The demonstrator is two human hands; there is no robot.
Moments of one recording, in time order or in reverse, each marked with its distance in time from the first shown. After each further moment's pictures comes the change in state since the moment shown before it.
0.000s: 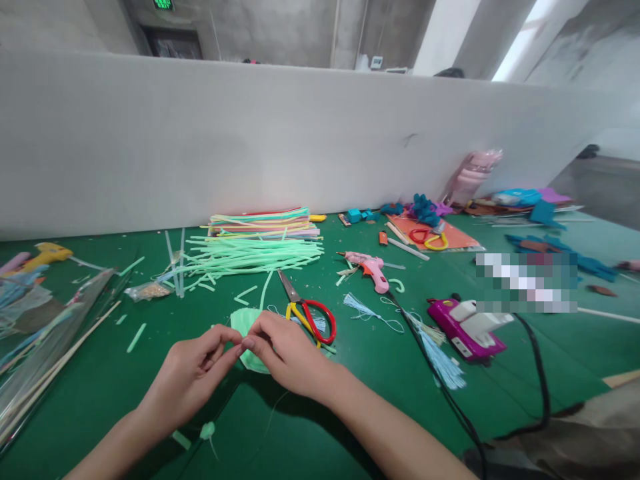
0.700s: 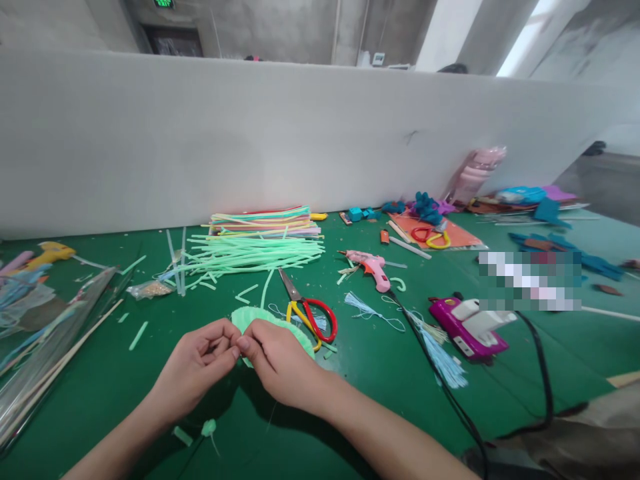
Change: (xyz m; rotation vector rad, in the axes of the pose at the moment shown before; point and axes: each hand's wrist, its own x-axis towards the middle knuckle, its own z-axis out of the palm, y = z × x) left_hand 0.005 0.003 0.004 -0.444 -0.080 -0.226; right_hand -0.002 -0.006 0.014 0.040 -0.015 0.084
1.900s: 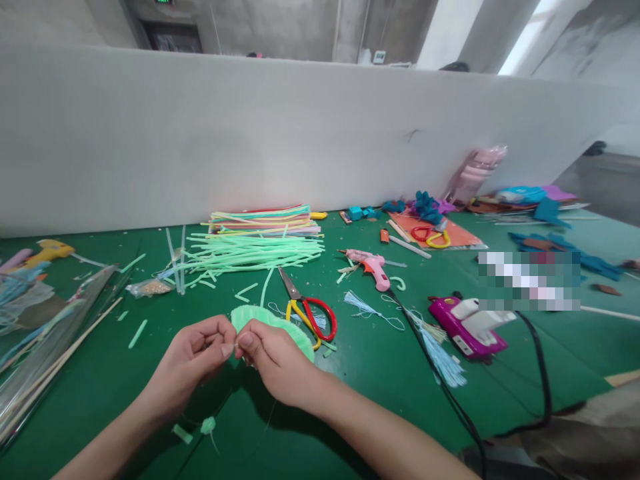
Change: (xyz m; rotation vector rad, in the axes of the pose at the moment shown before) left_hand 0.001 0.005 -0.004 -0.304 -0.034 -0.031; right_hand -0.001 0.001 0.005 0.429 -0.045 0.050
